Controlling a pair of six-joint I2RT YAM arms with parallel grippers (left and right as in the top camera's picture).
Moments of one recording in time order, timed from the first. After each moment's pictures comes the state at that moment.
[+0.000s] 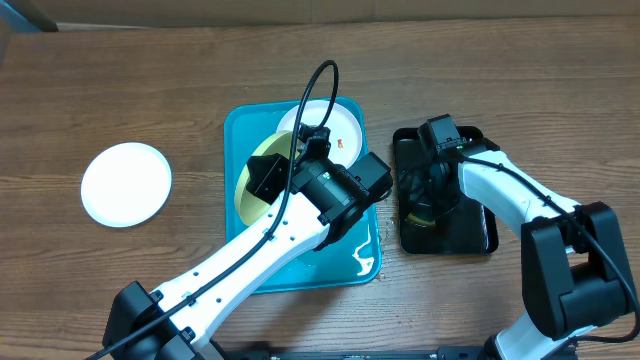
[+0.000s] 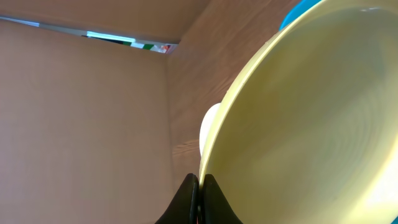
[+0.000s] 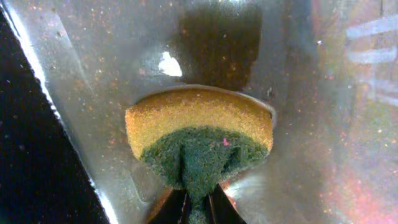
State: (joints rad) left arm -0.82 1.63 1.44 -1.45 -1.14 -0.42; right arm 0.28 1.81 1.07 -0.74 -0.02 0.51
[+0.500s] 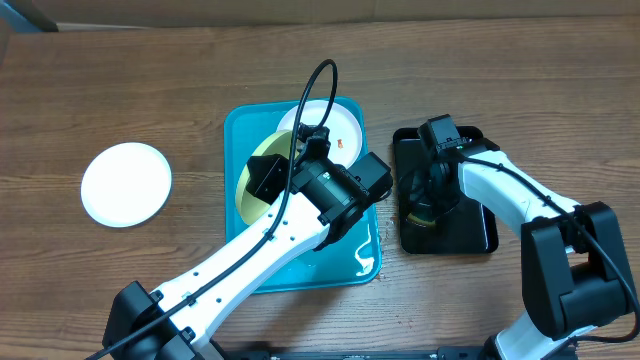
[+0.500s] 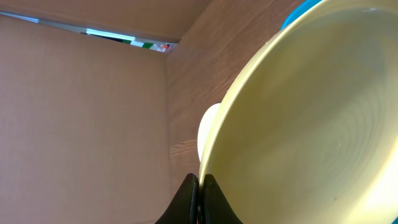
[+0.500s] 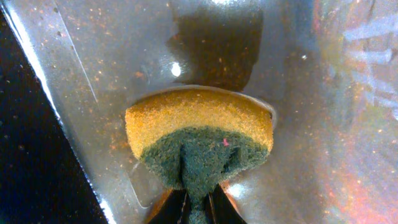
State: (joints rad) left arm -0.82 1.63 1.44 -1.45 -1.13 -0.44; right arm 0.28 1.81 1.07 -0.74 -0.02 0.51
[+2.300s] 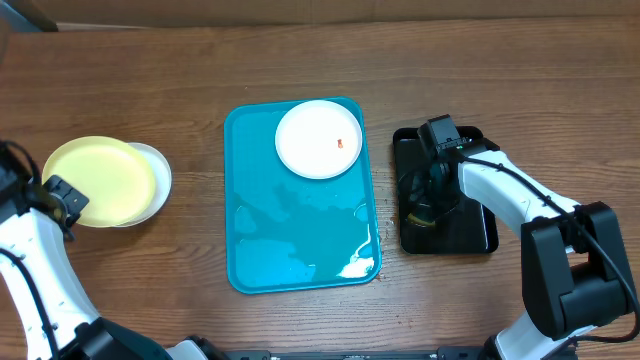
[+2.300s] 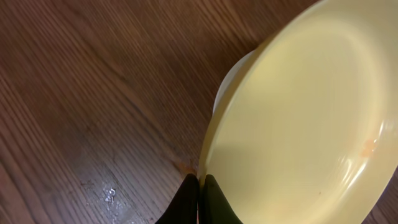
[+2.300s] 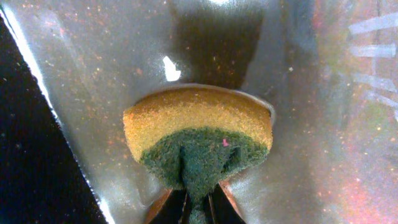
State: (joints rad) left arm 0.71 1.45 1.20 -0.83 -0.09 -0.24; right arm 0.28 1.81 1.07 -0.75 -0.02 0.51
